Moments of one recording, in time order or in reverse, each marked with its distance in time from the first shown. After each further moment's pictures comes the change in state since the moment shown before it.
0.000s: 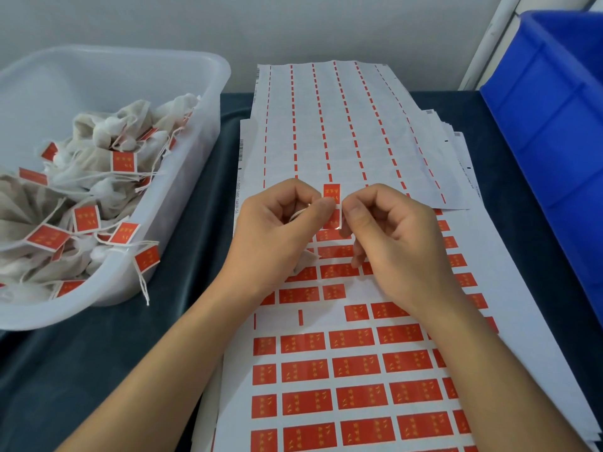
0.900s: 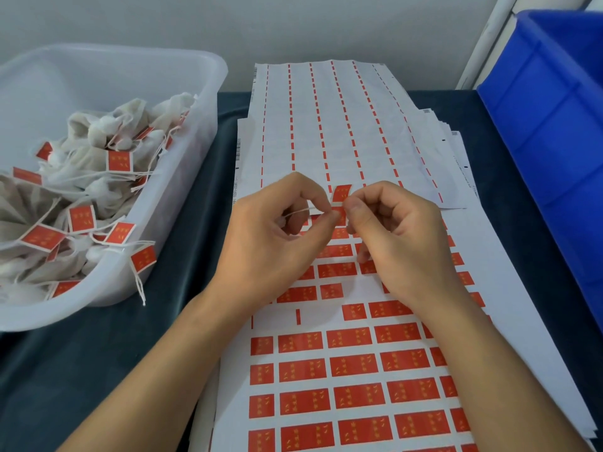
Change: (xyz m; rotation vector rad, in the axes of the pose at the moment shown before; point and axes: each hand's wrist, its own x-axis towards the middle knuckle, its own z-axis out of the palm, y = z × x) left_hand -0.004 -0.002 -0.005 0.331 0.048 0.363; right_hand 0.002 0.002 -0.004 -0.015 0.041 0.002
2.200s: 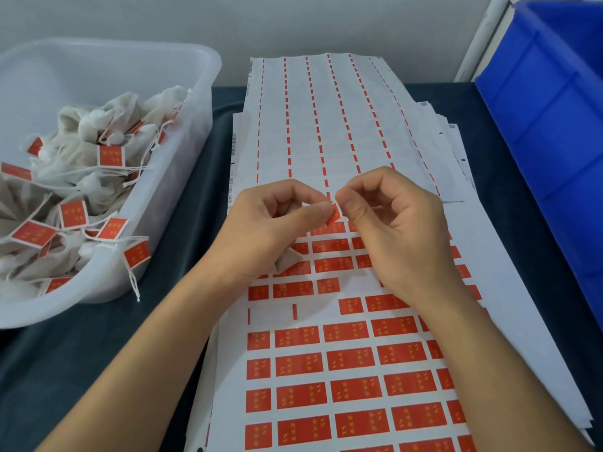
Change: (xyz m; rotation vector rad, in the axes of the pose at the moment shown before) left_hand 0.009 -0.004 -0.010 -0.376 -0.258 -0.488; right_hand 0.001 0.002 -0.001 -0.062 0.052 -0.090
